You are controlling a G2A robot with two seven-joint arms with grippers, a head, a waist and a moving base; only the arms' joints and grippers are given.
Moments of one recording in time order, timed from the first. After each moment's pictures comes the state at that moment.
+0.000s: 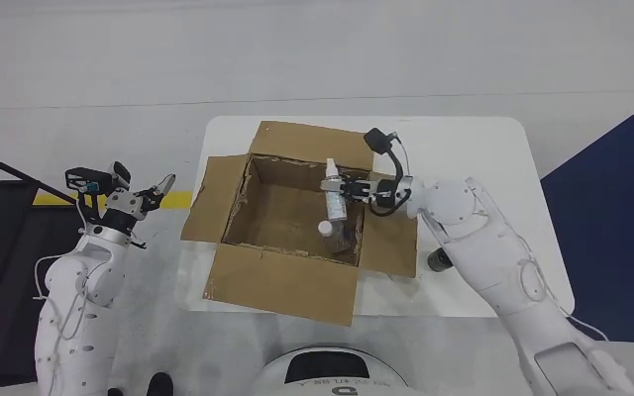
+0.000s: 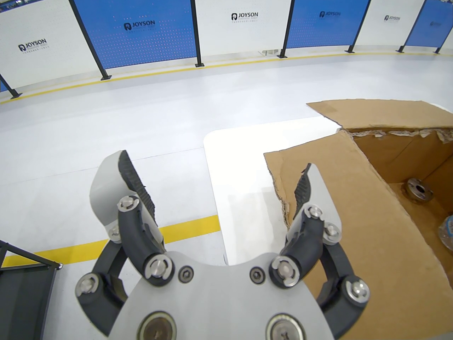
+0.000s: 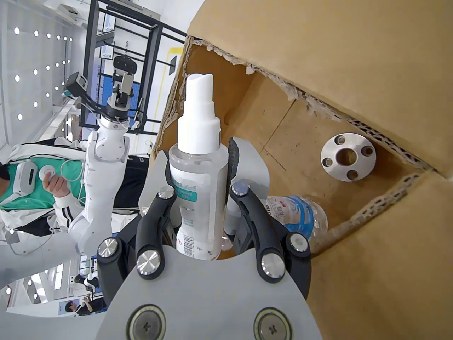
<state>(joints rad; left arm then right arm) 1.60 -1.19 -1.85 -1.57 1.19 -0.49 0.04 -1.08 -1.11 1.03 -1.57 -0.08 0.02 0.83</state>
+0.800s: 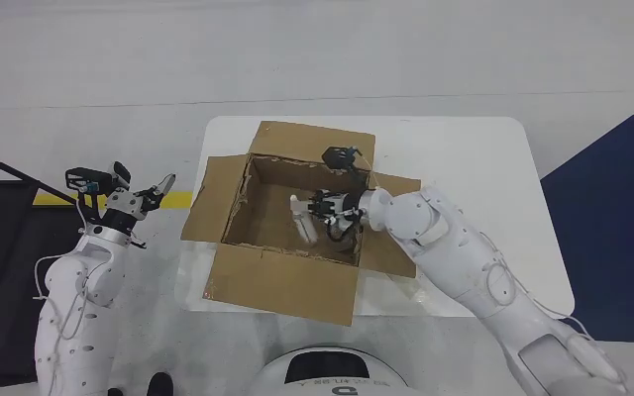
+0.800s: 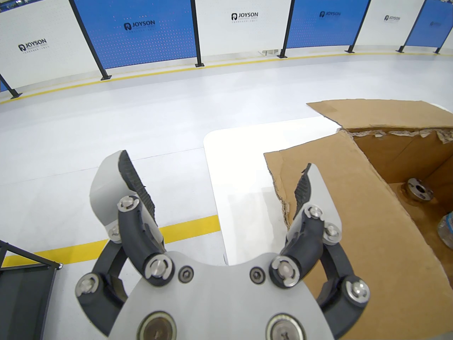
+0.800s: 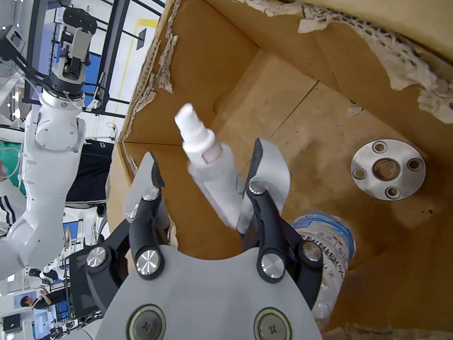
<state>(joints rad) 1.60 -1.19 -1.85 -1.57 1.19 -0.49 0.04 -1.03 -1.16 0.86 -1.62 -0.26 0.09 0.78</state>
